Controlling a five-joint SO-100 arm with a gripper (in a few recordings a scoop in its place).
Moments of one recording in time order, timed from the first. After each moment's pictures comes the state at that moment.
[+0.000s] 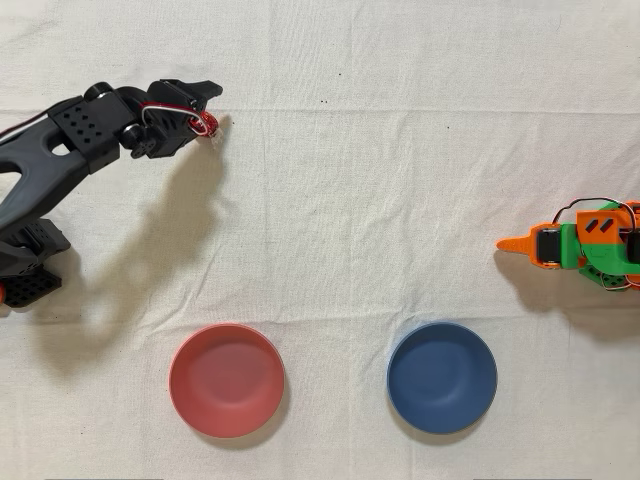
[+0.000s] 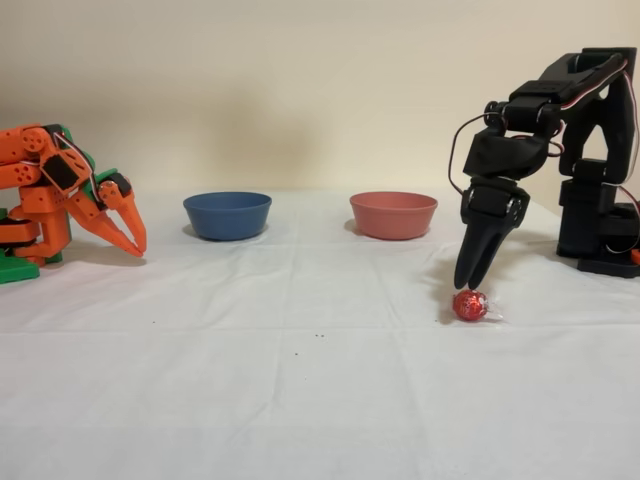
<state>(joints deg) -34.6 84.3 101.9 49.8 -18.1</state>
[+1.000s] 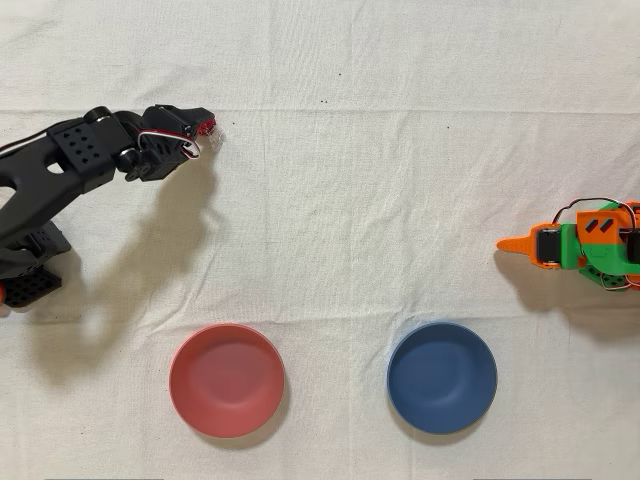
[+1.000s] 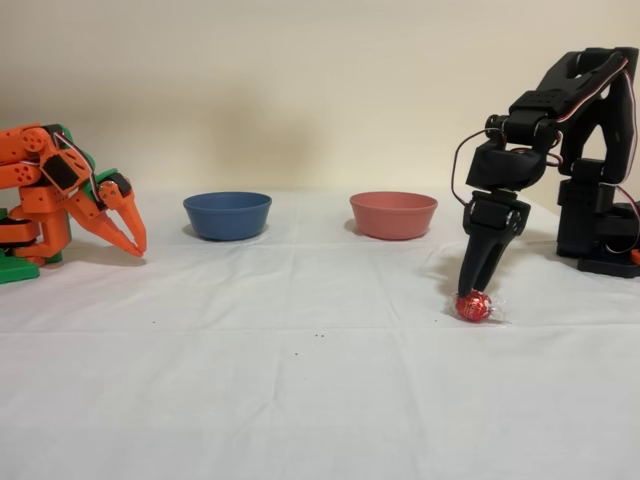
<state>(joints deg) -32.6 88.2 111.9 46.6 -18.3</state>
